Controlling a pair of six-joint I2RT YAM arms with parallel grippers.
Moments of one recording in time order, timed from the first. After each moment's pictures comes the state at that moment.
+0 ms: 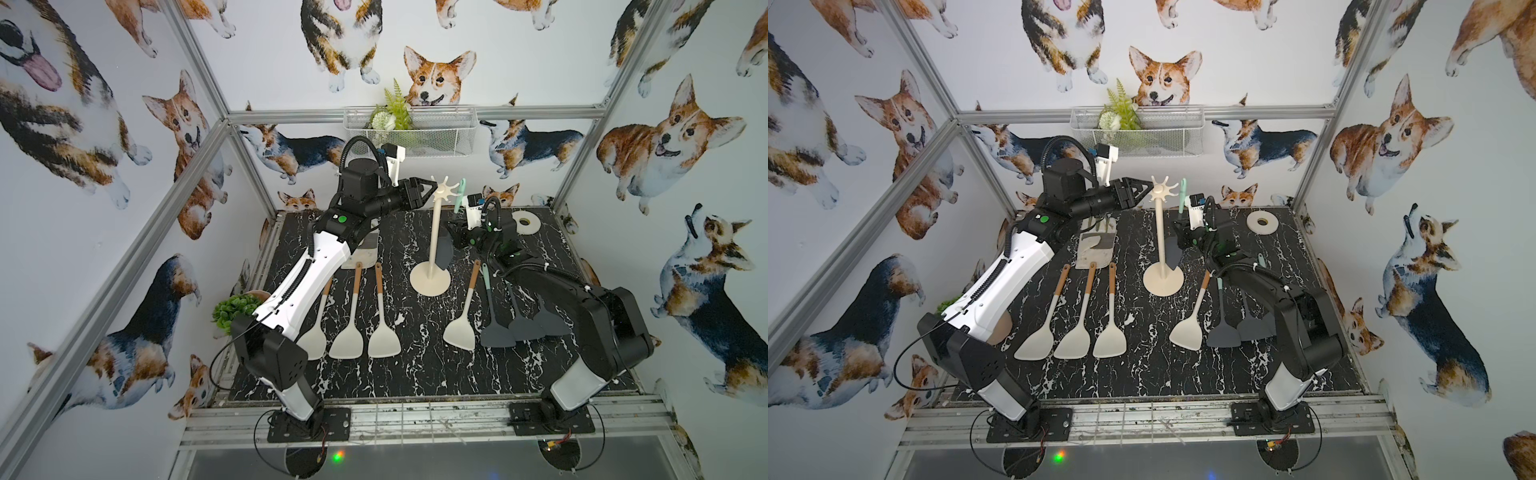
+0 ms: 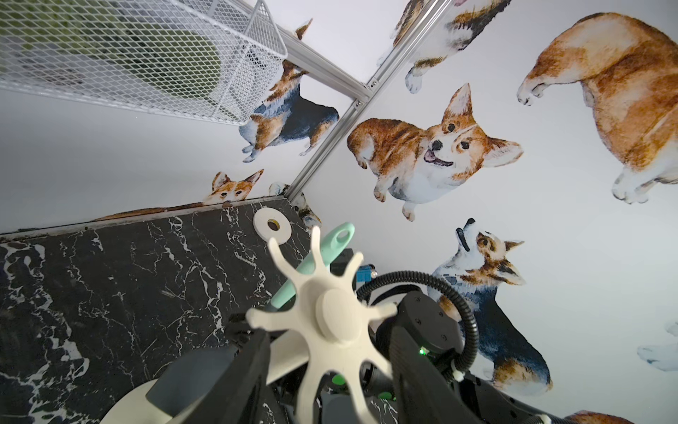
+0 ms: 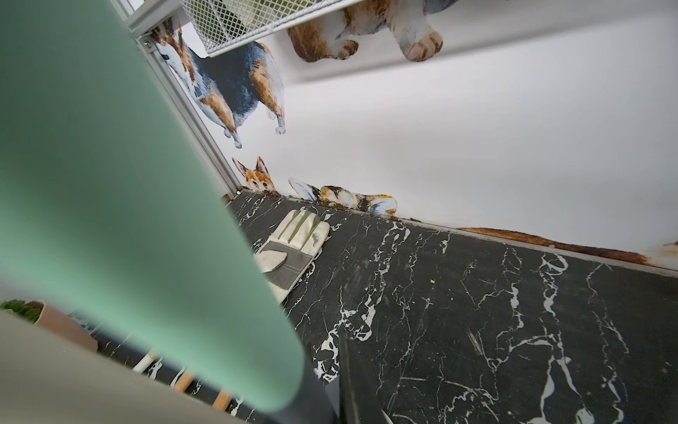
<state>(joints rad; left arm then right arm) -0.50 1.70 1.82 -0.29 0.50 -0.61 0.43 1.65 1.13 0.29 -0.28 0.24</state>
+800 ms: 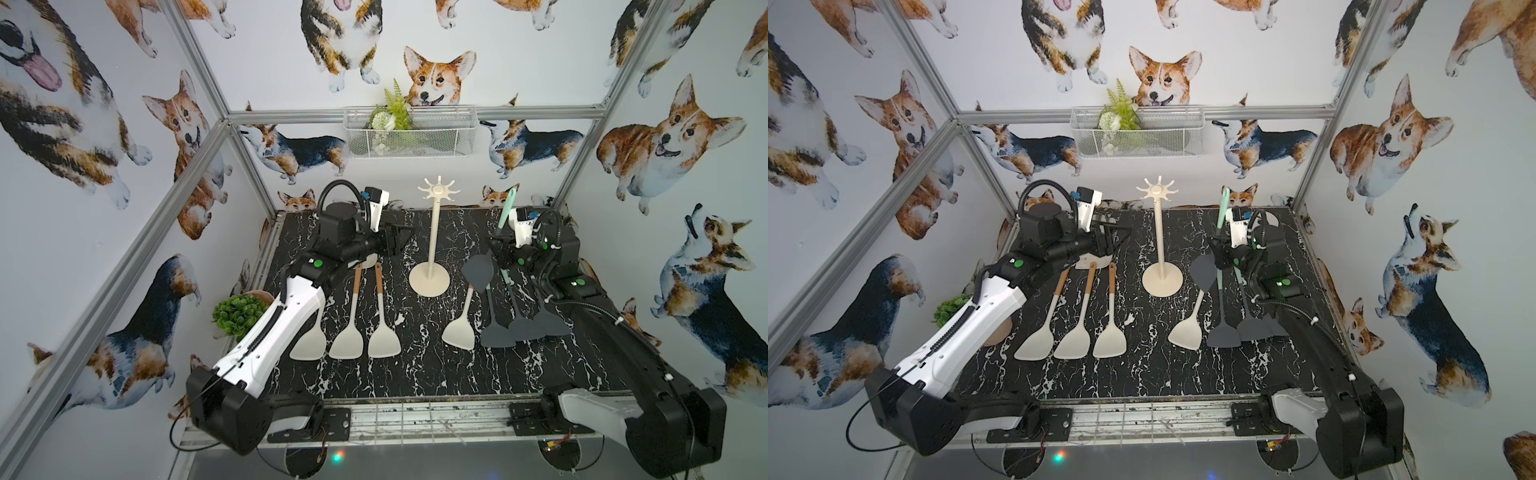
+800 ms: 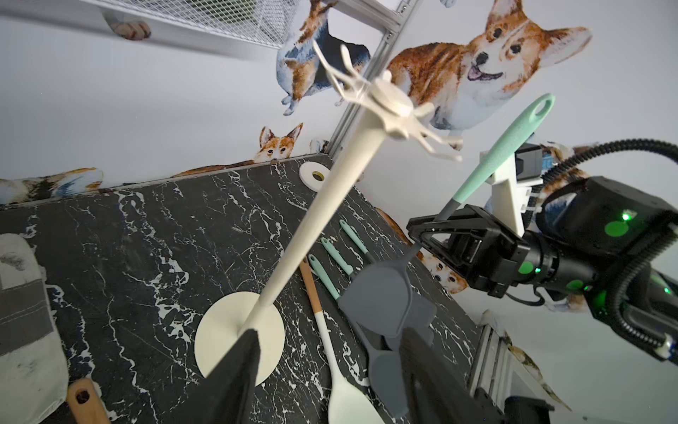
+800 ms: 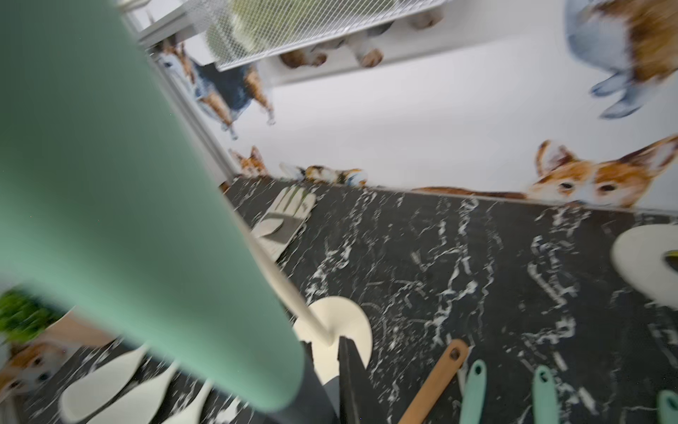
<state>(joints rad) -0.46 1.27 1.20 -0.23 0.52 -0.33 0.25 1.06 0.89 -0.16 -0.50 0.21</state>
